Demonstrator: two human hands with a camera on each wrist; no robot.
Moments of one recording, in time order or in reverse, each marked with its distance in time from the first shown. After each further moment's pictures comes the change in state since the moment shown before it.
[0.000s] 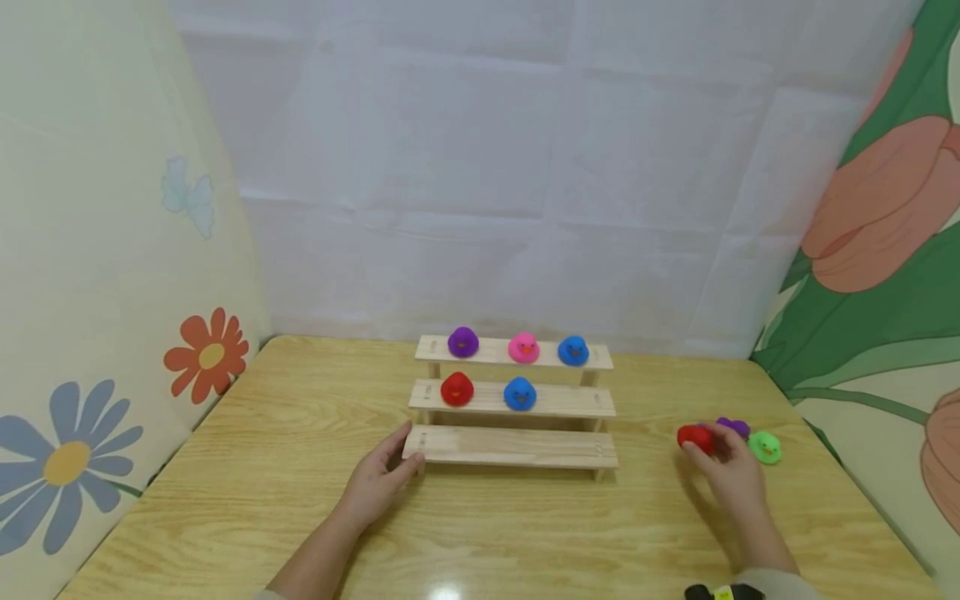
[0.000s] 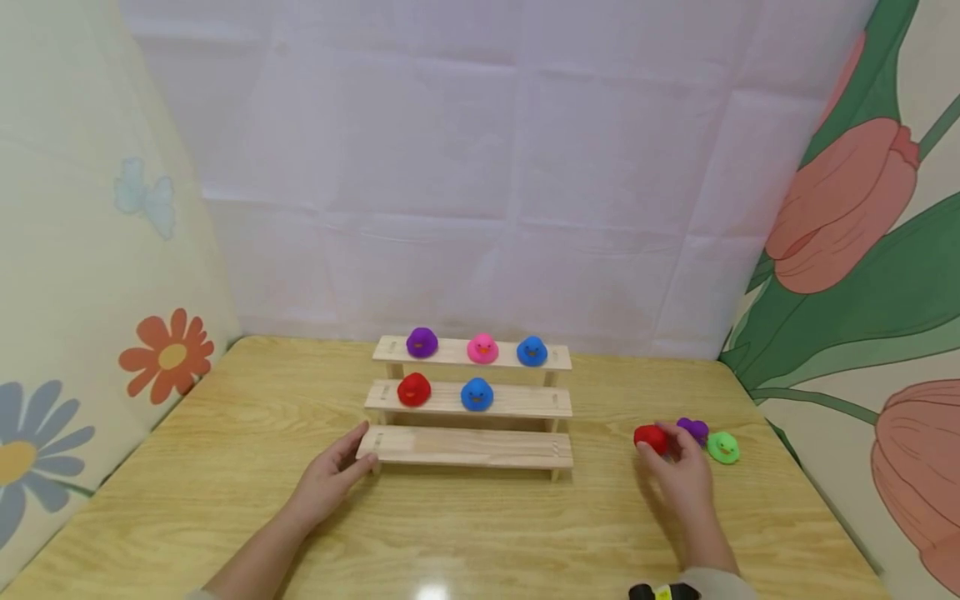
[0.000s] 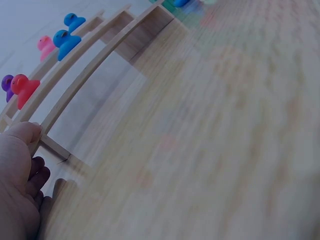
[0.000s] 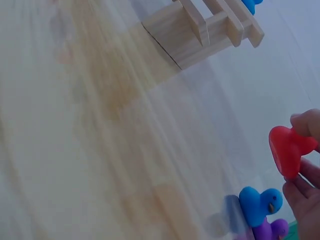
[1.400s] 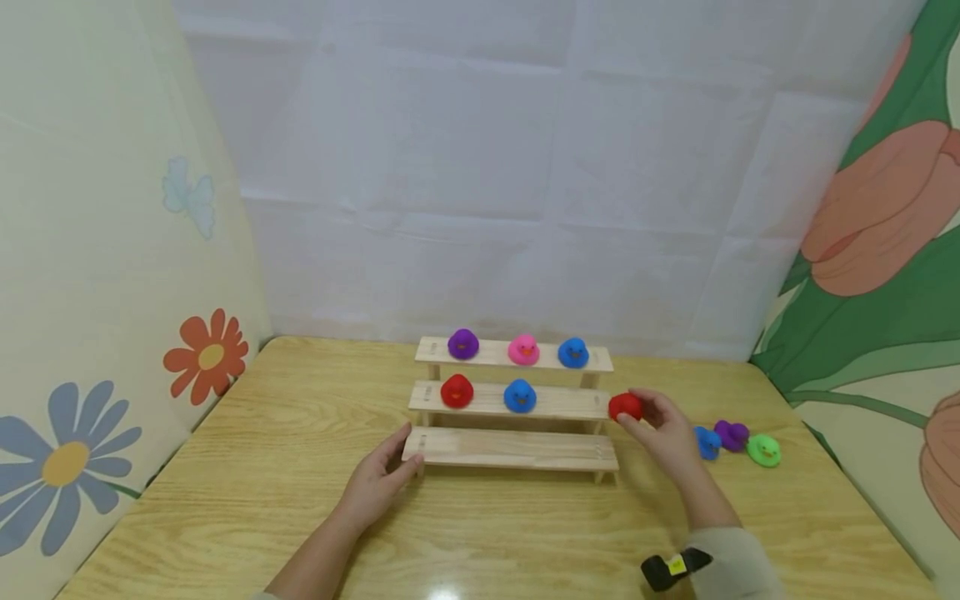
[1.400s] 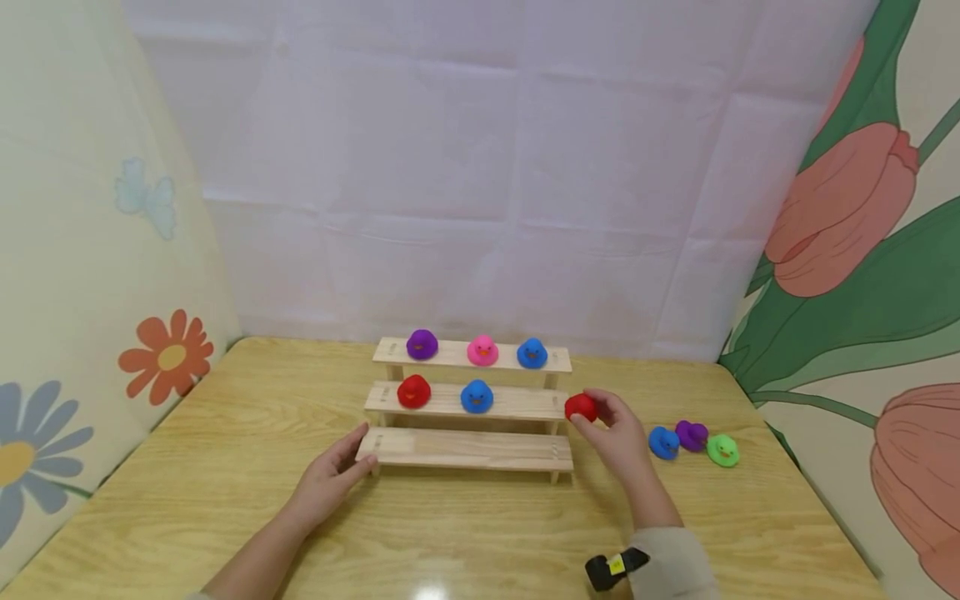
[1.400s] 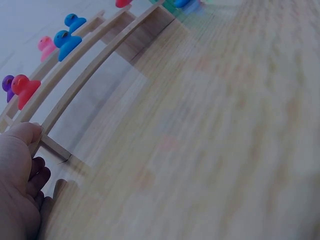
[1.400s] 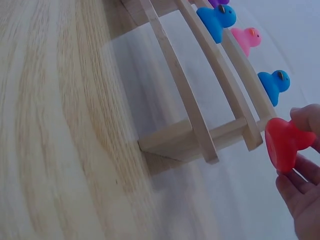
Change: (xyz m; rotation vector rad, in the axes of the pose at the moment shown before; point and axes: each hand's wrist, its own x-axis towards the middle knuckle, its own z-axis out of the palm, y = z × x) left_hand -0.002 0.003 -0.001 0.005 -0.003 0.007; right_hand 0.014 -0.060 0.059 0.045 -0.112 -0.209
